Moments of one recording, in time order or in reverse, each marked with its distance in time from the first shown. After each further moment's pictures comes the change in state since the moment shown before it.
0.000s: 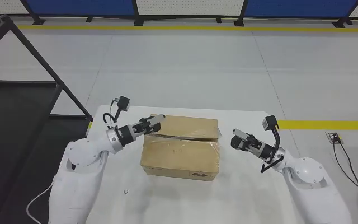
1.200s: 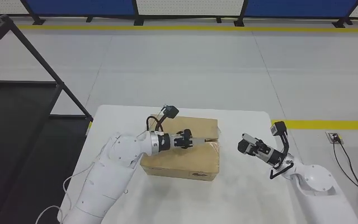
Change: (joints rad) left arm -0.132 -0.039 0.353 0.120 0.155 -0.144 0.048; right arm -0.057 0.024 0.047 -0.013 0.031 -0.027 0.017
